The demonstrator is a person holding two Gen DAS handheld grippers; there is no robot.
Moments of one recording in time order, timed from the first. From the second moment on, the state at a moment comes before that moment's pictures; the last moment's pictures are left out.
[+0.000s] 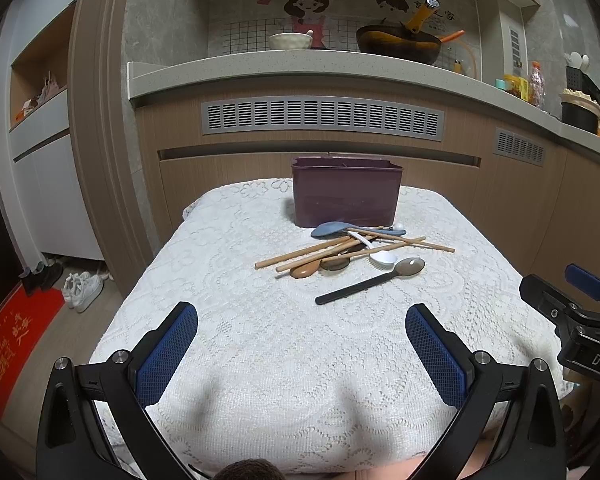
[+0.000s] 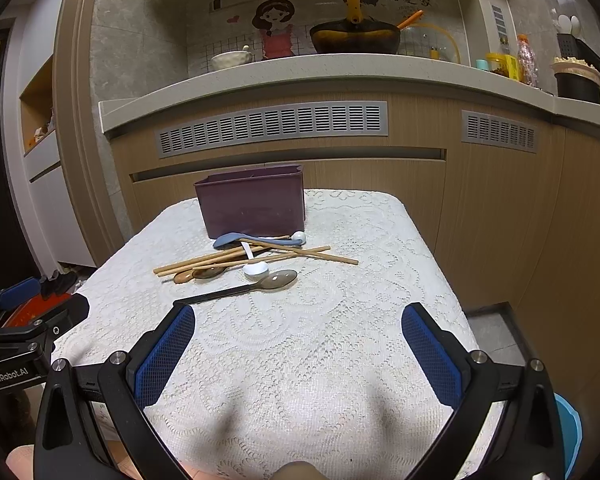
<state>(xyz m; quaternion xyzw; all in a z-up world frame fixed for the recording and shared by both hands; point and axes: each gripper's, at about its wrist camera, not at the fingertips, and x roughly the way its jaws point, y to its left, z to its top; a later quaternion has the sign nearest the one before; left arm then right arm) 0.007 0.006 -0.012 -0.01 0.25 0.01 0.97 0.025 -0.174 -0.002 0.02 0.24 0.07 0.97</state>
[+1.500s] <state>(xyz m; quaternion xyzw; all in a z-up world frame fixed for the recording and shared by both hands) 0.127 0.012 -0.005 0.03 0.30 -0.06 0.95 0.115 -0.158 0.007 -0.04 0.24 0.08 0.96</state>
